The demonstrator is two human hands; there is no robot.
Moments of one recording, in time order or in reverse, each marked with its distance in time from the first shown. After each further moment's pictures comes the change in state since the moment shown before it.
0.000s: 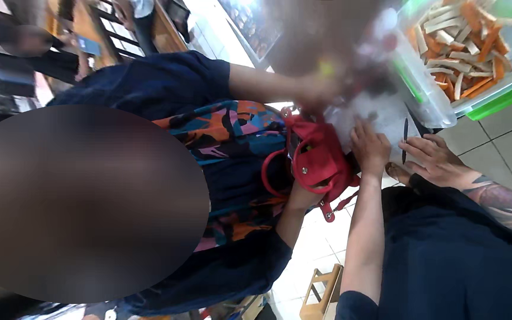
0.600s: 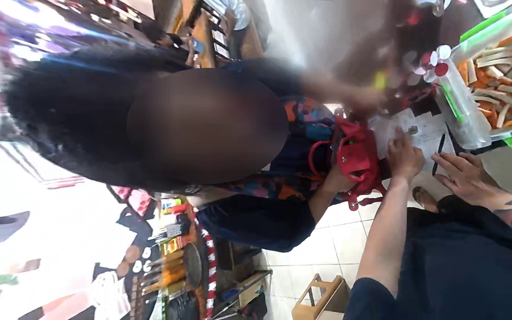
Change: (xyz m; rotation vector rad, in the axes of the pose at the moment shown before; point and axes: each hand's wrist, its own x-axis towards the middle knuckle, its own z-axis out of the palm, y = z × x) left_hand -0.036 -0.060 0.090 -0.055 -0.316 -0.111; right_hand -0.002 0.091 0.077 0.044 0.160 -0.261
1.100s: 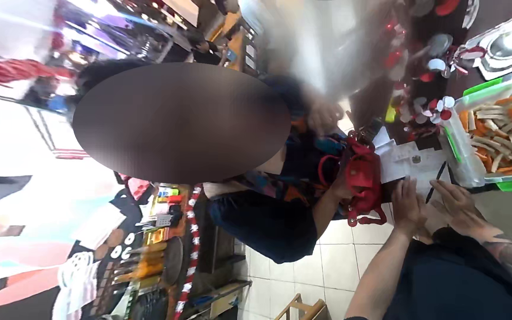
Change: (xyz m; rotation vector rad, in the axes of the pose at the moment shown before) left_hand -0.061 0.003 0.044 -0.164 0.269 0.051; right_hand 0.023 -0.012 -0.018 0.123 0.050 0.006
